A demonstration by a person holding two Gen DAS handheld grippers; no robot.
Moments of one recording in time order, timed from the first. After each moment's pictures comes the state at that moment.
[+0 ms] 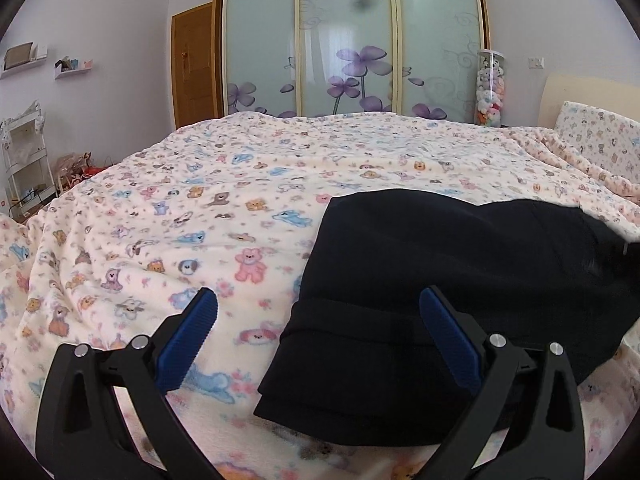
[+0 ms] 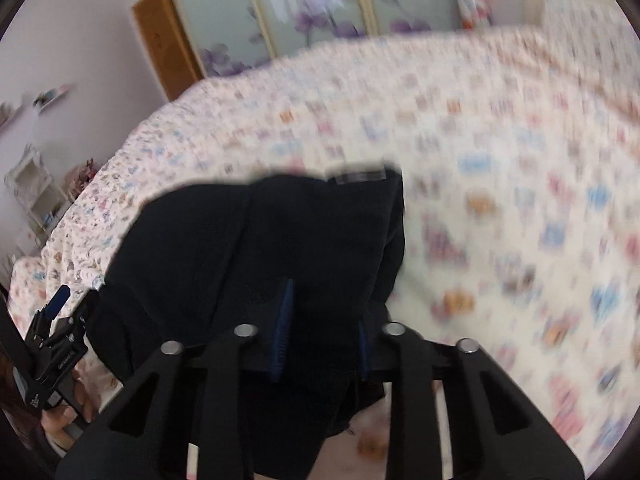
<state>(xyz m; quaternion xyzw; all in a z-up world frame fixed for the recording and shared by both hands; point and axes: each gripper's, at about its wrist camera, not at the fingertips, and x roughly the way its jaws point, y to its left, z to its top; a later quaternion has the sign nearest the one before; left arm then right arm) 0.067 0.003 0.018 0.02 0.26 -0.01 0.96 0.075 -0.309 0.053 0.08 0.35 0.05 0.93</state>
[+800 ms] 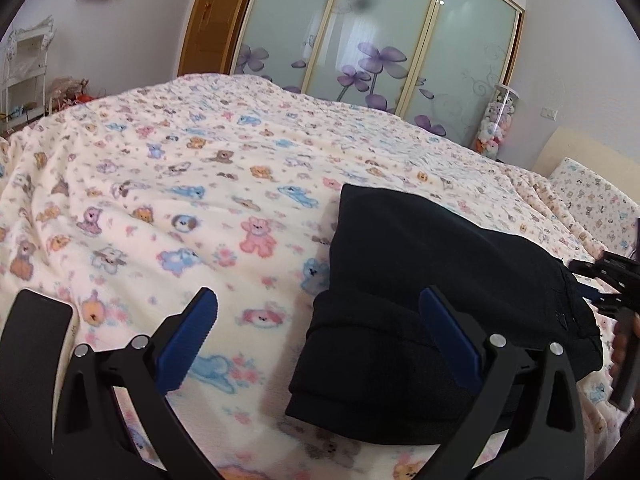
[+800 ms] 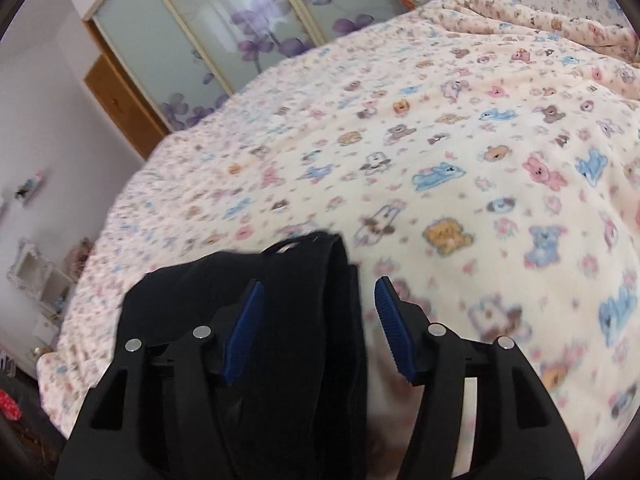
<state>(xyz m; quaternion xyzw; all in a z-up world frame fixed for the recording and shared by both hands) 0.079 0.048 0.008 -0.12 0.30 -0.04 0.95 0.146 -0.384 0.028 0.23 0.39 -0.01 0.89</state>
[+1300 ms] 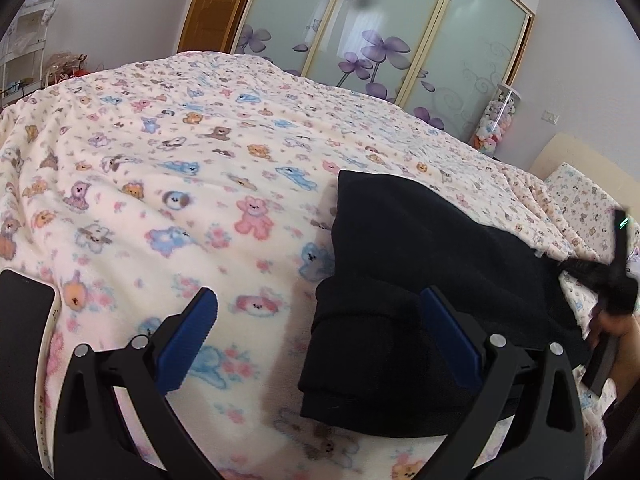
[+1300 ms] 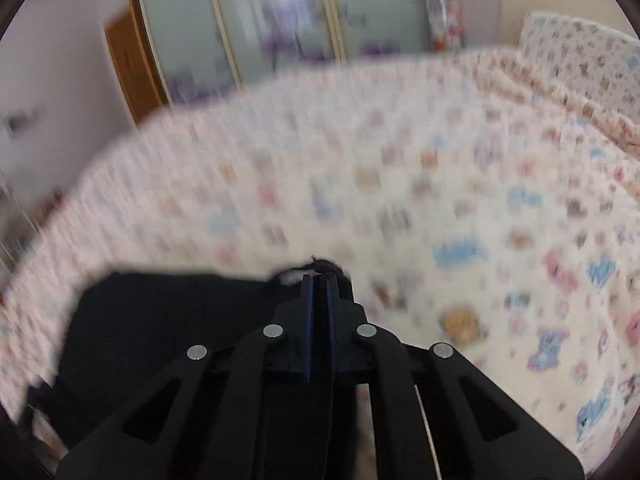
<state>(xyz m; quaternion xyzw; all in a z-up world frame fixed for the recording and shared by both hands) 0.087 0.053 -0.001 -0.15 0.32 -0.06 0.93 0.178 -0.354 0.016 0.09 0.40 -0.03 0.91</state>
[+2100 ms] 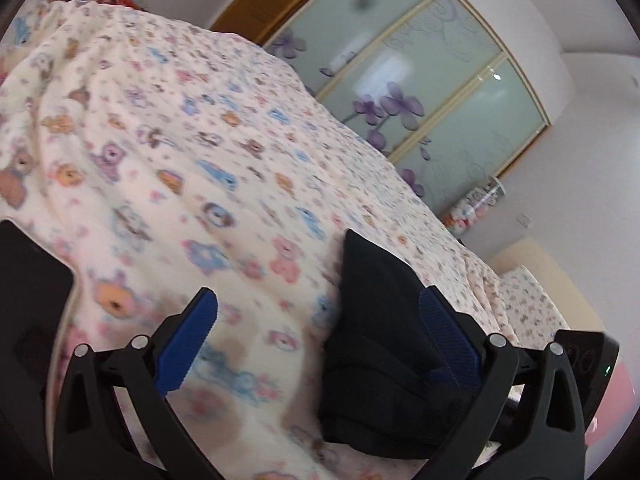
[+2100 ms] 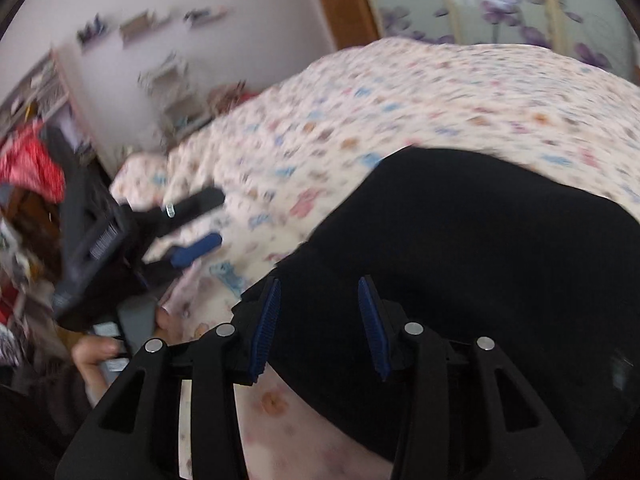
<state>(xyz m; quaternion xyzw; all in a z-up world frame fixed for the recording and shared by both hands) 0.079 0.134 0.005 -0.35 0.27 -0.07 0.90 0.110 -0.119 0.014 0.00 0.41 0.35 0.84</state>
